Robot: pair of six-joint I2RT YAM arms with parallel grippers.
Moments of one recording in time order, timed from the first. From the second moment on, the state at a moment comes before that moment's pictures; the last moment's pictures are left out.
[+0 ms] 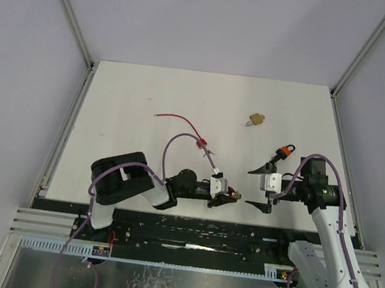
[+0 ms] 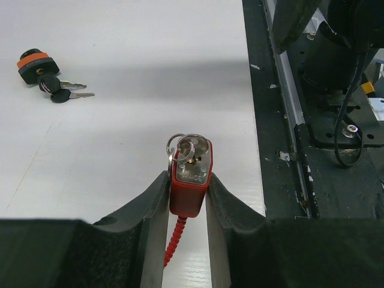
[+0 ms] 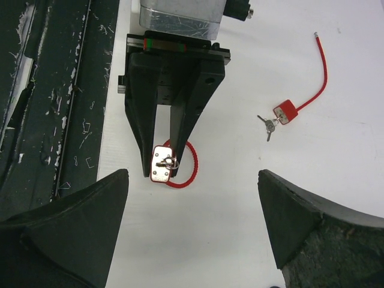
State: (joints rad) left arm -1.06 1.90 0.57 1.28 0.40 0.05; right arm 0.08 0.79 0.70 -0.99 -1.15 -1.43
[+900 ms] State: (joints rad) left arm -1.05 1.90 0.60 1.18 0.46 0.05; right arm 0.08 0.85 0.69 -1.00 -1.14 -1.56
